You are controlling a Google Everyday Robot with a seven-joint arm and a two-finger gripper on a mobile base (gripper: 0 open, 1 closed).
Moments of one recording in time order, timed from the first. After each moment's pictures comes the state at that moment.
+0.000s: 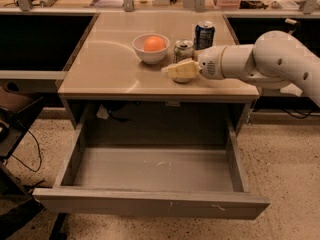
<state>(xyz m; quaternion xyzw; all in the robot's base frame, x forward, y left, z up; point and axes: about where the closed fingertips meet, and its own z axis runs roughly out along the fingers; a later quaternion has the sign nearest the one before) 0.684 -0.072 0.867 -0.33 0.75 0.29 0.49</state>
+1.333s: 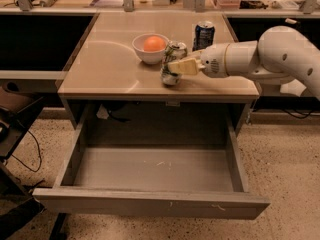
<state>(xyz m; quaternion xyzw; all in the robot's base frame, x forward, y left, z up) 0.675 -0.076 0.872 -0.35 0.74 0.31 0.48</state>
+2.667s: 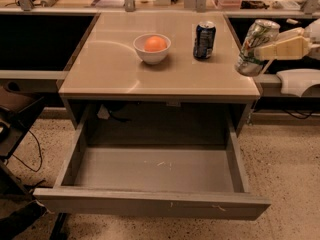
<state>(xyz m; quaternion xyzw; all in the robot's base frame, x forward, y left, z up) 0.589 -0.262 0.962 -0.38 0.74 0.32 0.44</state>
